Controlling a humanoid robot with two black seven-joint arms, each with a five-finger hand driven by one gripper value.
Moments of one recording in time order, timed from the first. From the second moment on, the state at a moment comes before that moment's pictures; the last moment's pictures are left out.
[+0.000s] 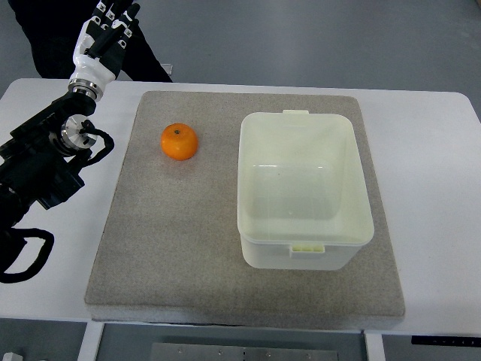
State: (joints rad) left arm -1.03 0.14 -0.64 -0.24 -0.08 -0.35 -0.47; right arm 0.02 0.00 -0.06 0.17 0.03 -0.09 0.17
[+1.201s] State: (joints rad) left arm -1.03 0.14 -0.69 -0.25 -0.11 -0.35 -0.47; right arm 0.01 0.00 -0.06 0.17 0.03 -0.09 0.17
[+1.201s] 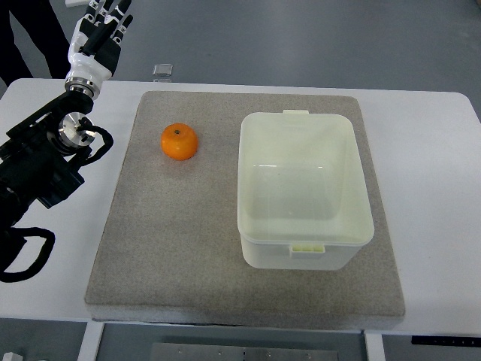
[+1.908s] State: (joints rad) left arm -1.02 0.17 -0.68 -0.30 -0.10 -0.27 -0.47; right arm 0.01 0.00 -0.06 0.17 0.03 -0.09 0.17
